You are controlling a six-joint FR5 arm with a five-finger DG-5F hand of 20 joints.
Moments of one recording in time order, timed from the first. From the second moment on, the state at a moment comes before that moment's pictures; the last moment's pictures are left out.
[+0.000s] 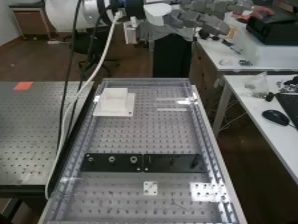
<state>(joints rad) 1.65 -1.86 -1.48 -2.79 -1.23 -0.73</state>
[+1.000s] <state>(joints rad) 1.66 -1.85 -1.49 -2.76 -1.24 -0.76</state>
